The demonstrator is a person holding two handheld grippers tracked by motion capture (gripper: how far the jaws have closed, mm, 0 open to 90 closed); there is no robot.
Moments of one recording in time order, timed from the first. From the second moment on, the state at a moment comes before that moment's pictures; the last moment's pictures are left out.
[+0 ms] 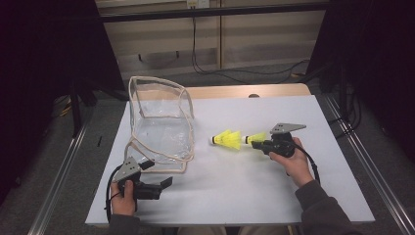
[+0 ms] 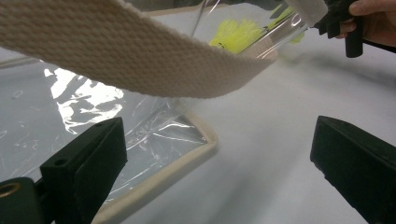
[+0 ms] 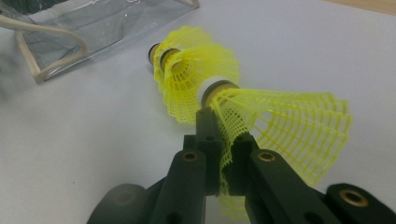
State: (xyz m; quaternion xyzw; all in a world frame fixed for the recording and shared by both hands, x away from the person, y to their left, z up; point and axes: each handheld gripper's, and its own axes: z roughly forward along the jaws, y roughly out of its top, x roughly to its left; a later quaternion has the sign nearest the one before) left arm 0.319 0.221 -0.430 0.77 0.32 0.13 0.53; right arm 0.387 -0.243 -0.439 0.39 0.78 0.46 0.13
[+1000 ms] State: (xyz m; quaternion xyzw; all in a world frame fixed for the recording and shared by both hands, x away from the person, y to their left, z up) left arm 0.319 0.220 -0.430 0.77 0.32 0.13 0.53; right arm 0.394 -0.232 -0.437 0.39 0.78 0.47 0.13
